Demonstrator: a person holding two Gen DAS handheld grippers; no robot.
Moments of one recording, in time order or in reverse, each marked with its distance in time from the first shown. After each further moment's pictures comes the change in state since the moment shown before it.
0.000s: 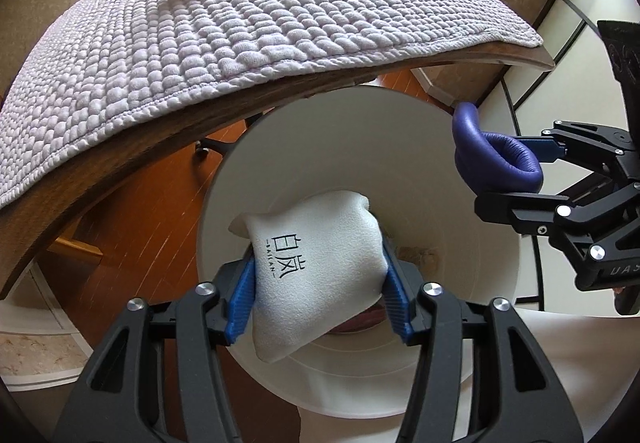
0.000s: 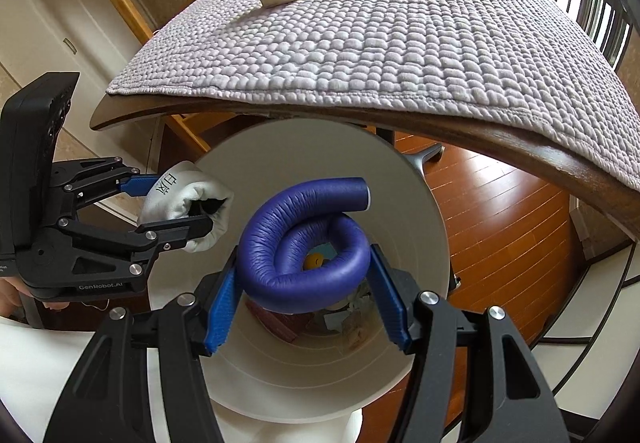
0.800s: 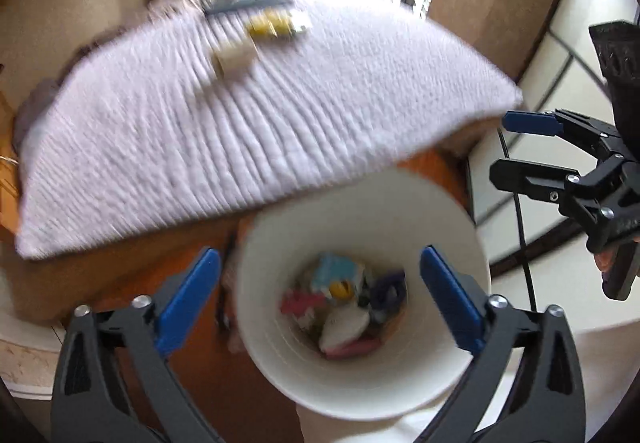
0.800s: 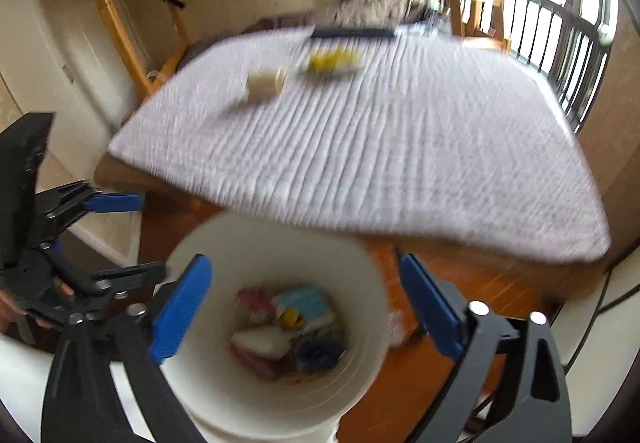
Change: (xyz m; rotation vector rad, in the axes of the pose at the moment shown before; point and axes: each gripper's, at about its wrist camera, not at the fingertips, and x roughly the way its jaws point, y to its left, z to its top) left arm -0.079 0.014 0.031 -0.012 -0.193 0.030; right arm -0.070 -0.008 0.046 -0.036 -0.217 -0.096
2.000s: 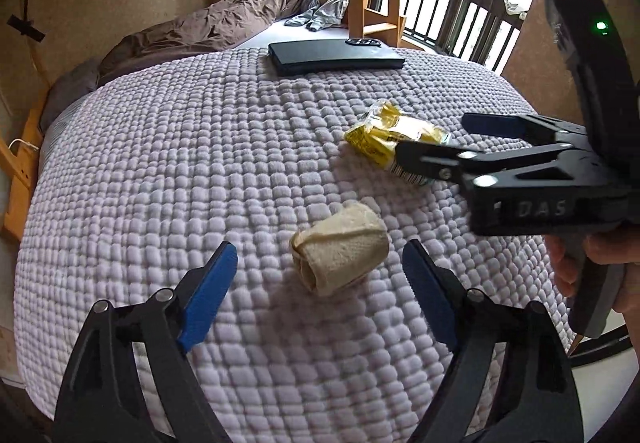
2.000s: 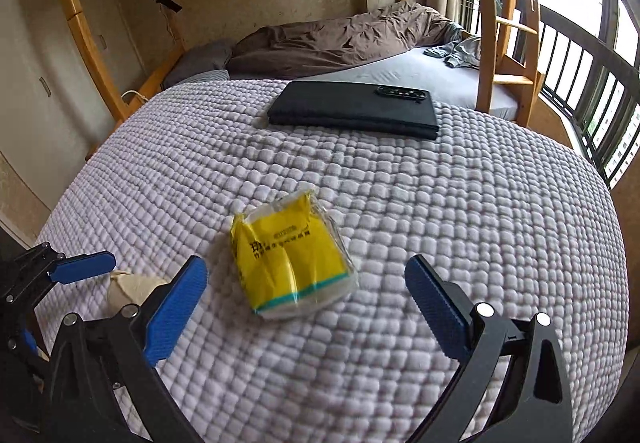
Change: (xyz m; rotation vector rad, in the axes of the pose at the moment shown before) left arm 0.102 0.076 0.131 -0.180 -0.060 0.115; right arm 0.190 -0.048 0.199 -0.073 0.016 0.023
